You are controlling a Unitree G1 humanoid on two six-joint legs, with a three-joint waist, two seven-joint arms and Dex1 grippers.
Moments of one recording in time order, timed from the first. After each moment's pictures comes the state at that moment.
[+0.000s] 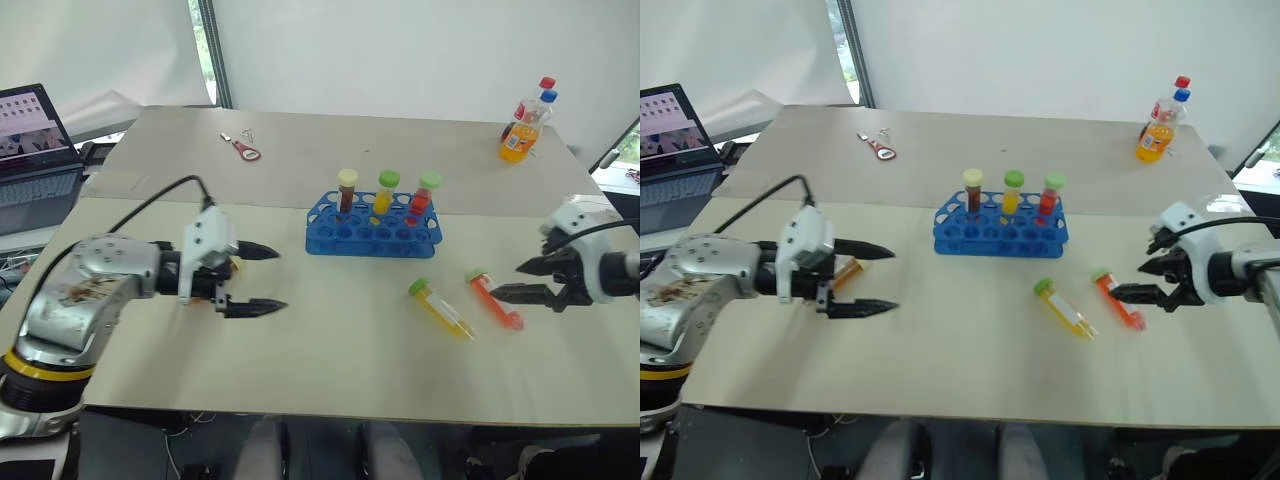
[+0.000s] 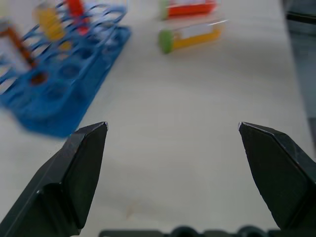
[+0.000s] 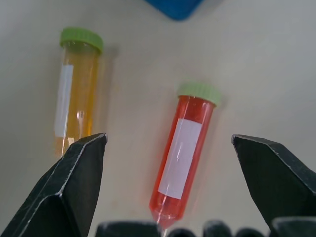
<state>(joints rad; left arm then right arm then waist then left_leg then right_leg) -0.49 0.86 -0.05 -0.36 -0.52 0.61 -1.20 -0.52 -1.19 0.07 0.03 0.35 0.99 1.10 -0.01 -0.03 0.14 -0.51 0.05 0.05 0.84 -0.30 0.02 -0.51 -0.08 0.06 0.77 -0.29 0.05</state>
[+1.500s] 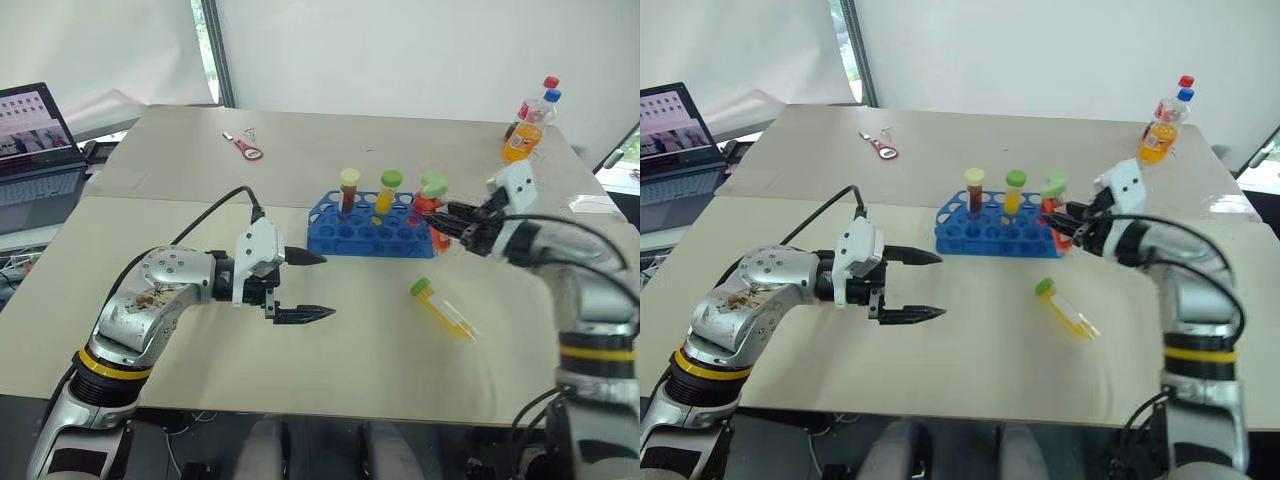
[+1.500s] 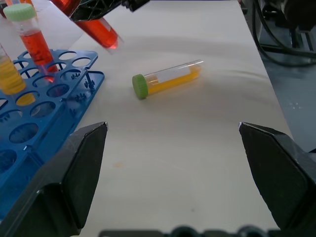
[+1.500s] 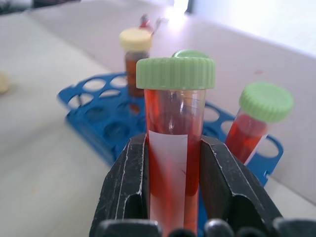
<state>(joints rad) -0.50 0.66 -0.13 -0.34 -0.50 0.58 -1.08 -0.56 -0.53 -0.22 -0.02 0.27 0.55 0.78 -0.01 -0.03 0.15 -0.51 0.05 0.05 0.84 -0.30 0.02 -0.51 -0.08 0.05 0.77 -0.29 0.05</state>
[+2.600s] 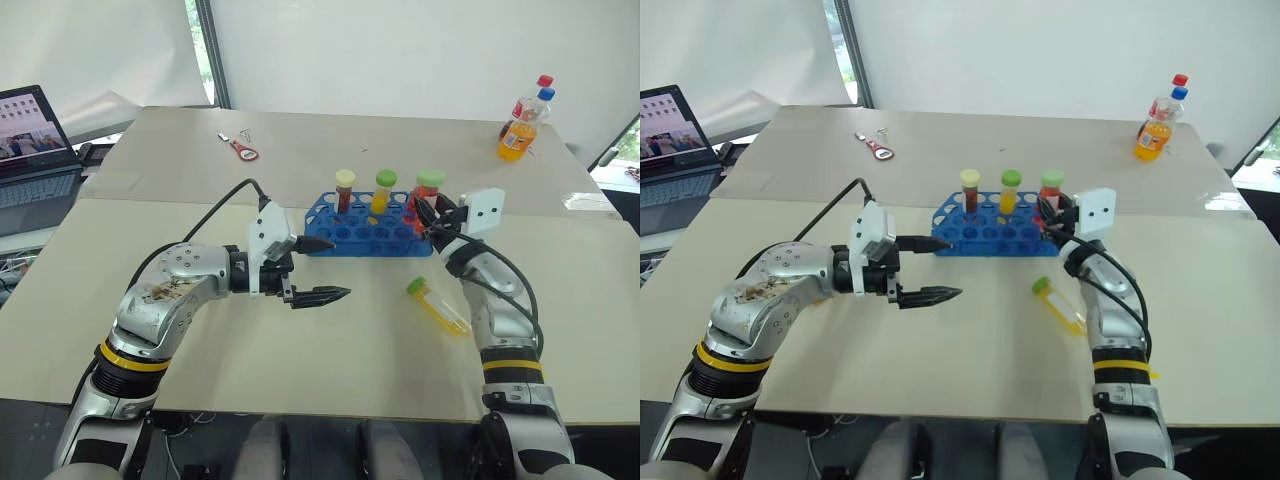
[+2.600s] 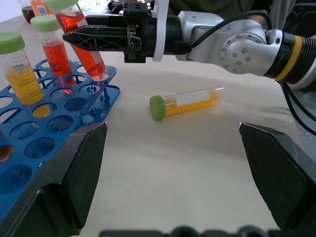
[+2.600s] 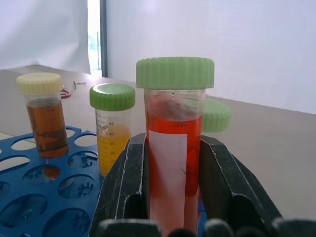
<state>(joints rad) -0.55 0.57 -0.14 -0.31 -0.51 0.64 -0.96 -0.55 -0.28 -0.17 0.29 0.18 -0.02 0.39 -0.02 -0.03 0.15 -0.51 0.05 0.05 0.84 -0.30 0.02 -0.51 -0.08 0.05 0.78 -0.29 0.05</state>
